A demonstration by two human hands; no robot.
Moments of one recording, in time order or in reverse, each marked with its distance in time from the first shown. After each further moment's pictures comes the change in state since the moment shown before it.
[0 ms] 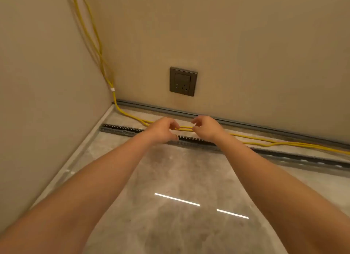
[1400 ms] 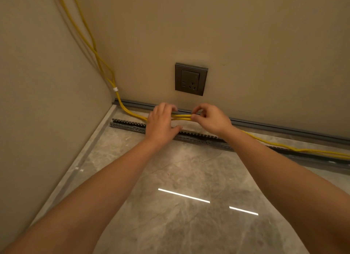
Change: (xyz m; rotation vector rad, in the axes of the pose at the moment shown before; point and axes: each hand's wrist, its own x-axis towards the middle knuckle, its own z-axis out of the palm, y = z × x) left_hand 0.026 -0.021 0.003 0.315 0.514 0.176; right_hand 0.050 -0.004 0.001 0.131 0.119 -0.170
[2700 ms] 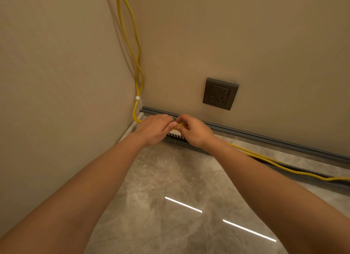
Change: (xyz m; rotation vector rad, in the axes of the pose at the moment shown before) left_hand 0.009 -0.088 -0.074 0.093 -0.264 0.241; right_hand 0.012 -0.092 0.071 -0.040 -0.148 -0.223
